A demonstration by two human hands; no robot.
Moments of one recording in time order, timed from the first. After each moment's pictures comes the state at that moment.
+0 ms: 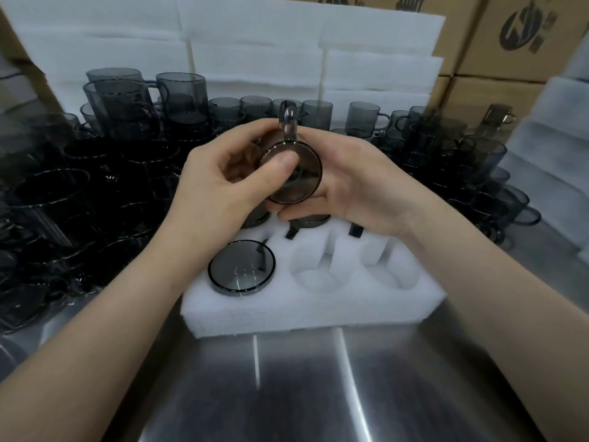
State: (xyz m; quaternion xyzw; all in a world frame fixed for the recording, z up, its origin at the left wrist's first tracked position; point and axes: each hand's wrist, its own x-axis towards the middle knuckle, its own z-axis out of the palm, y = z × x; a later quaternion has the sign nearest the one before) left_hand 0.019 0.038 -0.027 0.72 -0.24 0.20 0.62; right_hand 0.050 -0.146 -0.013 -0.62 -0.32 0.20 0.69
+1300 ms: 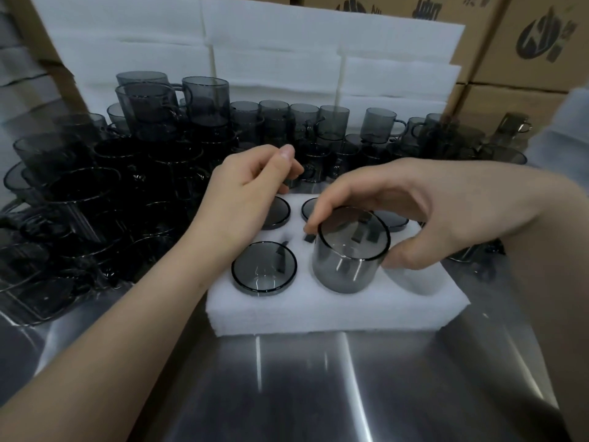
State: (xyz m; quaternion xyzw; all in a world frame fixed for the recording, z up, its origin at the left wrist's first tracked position) left_hand 0.030 0.045 -0.035 0.80 -0.15 0.18 0.55; right_hand 0.006 -0.169 0.041 -0.82 -0.41 0.25 0.30
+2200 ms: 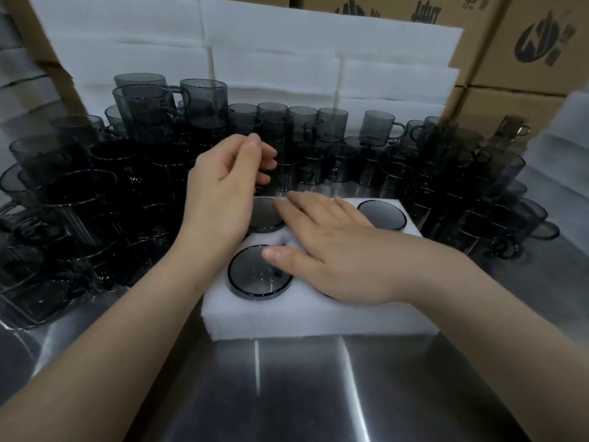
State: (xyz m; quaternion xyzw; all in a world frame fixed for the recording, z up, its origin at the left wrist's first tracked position) left_hand 0.034 0.045 -0.035 0.74 -0.09 0.25 0.62; right_hand 0.001 -0.108 -0.020 -0.95 -0.28 0.09 0.06
